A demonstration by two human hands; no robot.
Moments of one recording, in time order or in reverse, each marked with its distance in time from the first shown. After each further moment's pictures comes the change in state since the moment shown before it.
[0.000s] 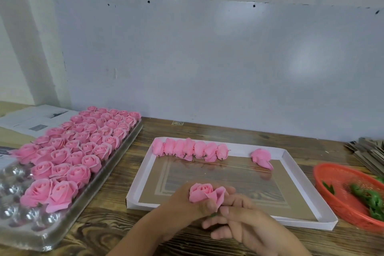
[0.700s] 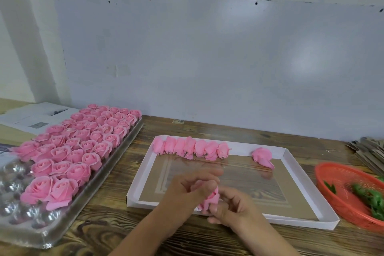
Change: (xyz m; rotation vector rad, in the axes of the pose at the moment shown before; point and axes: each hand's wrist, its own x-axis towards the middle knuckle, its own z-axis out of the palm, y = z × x) left_hand 0.006 0.002 0.004 -0.106 0.324 0.261; right_hand 0.013 0.014 0.005 -0.303 0.271 -0.173
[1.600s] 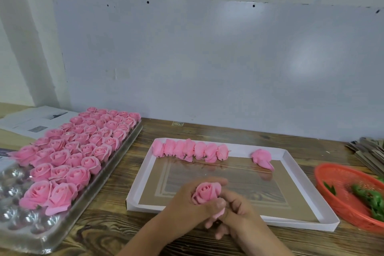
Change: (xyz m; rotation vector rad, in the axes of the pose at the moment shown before) left_hand -0.002 -0.009 0.000 0.124 -0.226 -0.104; right_hand 0.000 0.002 0.003 0.122 -0.052 -0.039
